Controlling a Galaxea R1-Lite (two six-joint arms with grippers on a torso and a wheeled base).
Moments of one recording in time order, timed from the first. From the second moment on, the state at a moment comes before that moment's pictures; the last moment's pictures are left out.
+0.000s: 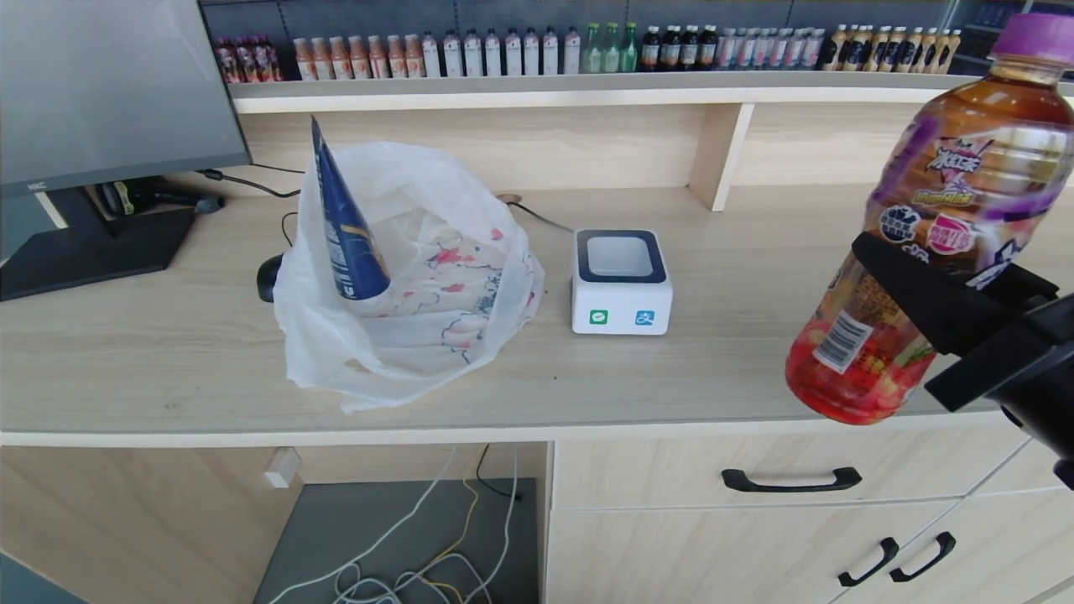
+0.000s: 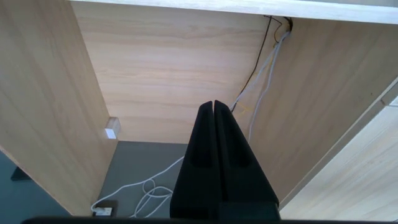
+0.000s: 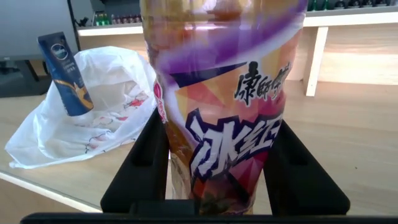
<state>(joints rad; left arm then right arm) 0.00 0.00 0.00 0.00 0.00 0.00 0.69 1.25 -0.40 -1.22 -0.28 -0.09</state>
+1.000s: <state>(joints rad) 0.00 0.00 0.00 0.00 0.00 0.00 0.58 1.38 -0.69 -1.22 -0.05 -0.63</state>
